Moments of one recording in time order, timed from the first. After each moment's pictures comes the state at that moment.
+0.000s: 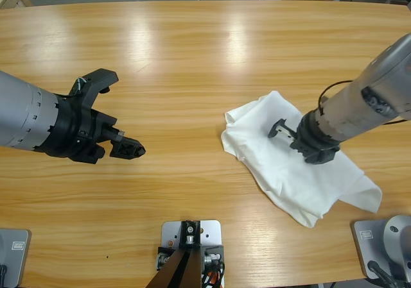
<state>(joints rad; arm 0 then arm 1) -0.96 1.61 -1.09 0.65 -0.11 -0.50 0.68 1.73 -0.87 0.58 0.13 1.32</state>
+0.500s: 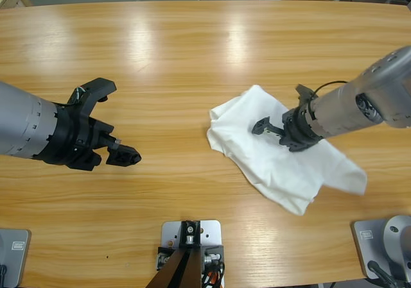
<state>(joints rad) -0.97 1.61 -1.05 0.65 -0.11 -0.50 0.69 1.73 -0.79 0.34 0.14 0.92</state>
